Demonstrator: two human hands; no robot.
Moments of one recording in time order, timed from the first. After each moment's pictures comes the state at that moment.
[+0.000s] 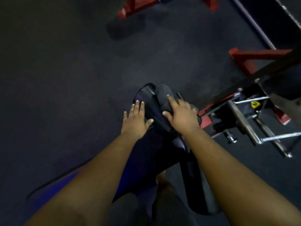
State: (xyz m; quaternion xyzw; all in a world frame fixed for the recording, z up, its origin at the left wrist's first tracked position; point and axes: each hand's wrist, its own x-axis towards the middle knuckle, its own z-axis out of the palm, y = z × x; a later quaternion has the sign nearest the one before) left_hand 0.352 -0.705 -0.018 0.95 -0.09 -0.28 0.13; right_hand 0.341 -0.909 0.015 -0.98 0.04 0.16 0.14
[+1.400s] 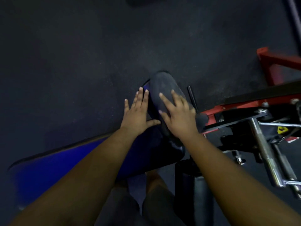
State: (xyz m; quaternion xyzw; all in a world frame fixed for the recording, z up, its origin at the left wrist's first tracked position) left_hand 0.367 -0.712 -0.057 0.94 -0.04 -0.27 0.18; right_hand 0.367 -0.898 -0.038 -0.97 -0.08 0.19 0.13
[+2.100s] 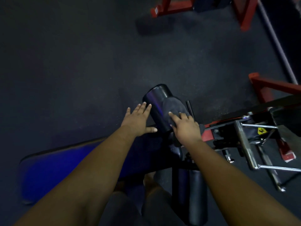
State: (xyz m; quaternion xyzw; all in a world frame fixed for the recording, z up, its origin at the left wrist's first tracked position) left_hand 0.341 -0.698 -0.001 0.93 -0.08 -0.34 0.09; right_hand 0.328 -0.923 -0.007 -0.97 -0.07 0.23 0.03
